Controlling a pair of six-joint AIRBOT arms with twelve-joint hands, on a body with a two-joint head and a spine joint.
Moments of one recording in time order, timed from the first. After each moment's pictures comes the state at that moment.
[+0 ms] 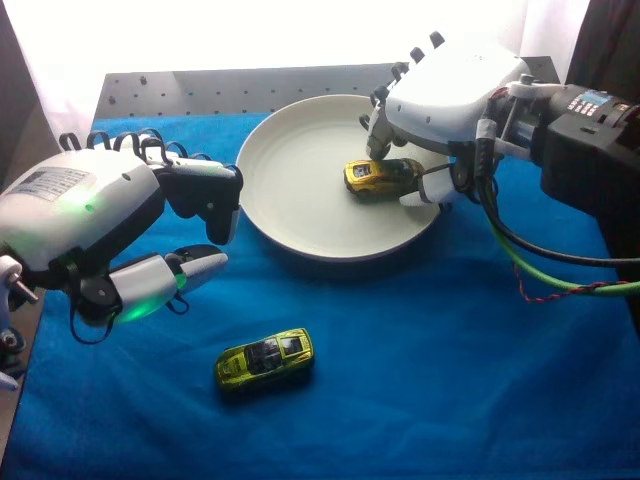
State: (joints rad) left arm 0.94 -0.88 0.85 -0.31 -0.95 1.24; right arm -0.54 -1.35 1.43 0.15 0.31 -1.34
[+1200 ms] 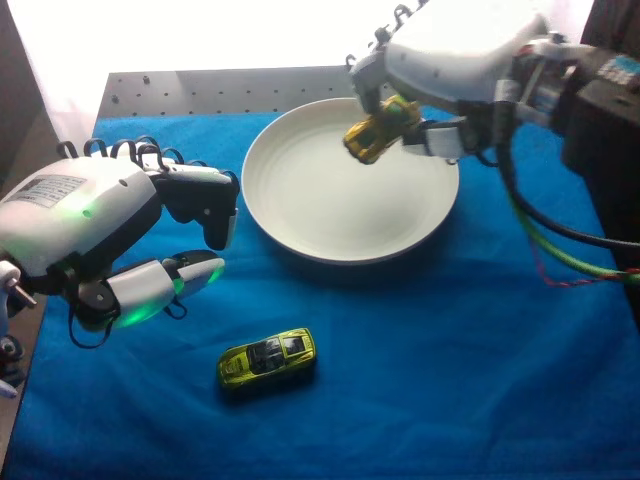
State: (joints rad) left arm 0.95 -0.88 0.85 -0.32 -0.95 1.23; right arm -0.48 -1.24 1.29 0.12 0.41 -1.35
